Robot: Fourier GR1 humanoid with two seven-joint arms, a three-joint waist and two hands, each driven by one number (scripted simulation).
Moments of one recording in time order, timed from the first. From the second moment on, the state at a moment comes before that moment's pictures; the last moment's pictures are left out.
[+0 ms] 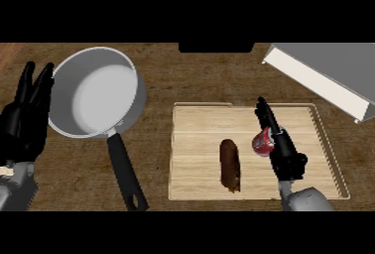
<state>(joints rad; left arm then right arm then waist) -0.18 0.52 -0.13 -1.64 0.40 0.40 0.01 -0.14 -0.20 0.32 -1.43 -0.13 -0.27 -0.14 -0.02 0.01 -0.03</state>
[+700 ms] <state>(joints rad) -0.23 0.51 -0.19 -1.51 0.43 0.27 0.12 -0.51 -0.37 0.36 -1.59 0.19 -0.28 0.47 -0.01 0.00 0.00</state>
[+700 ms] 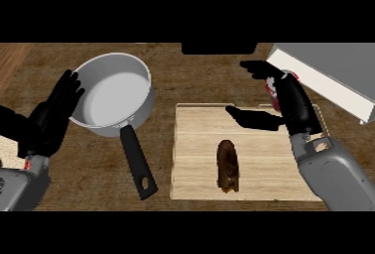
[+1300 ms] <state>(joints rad) -0.26 0.48 -0.19 -1.47 0.40 0.25 0.13 -0.75 -0.41 0.59 -1.74 0.15 0.12 1.04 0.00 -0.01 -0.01</state>
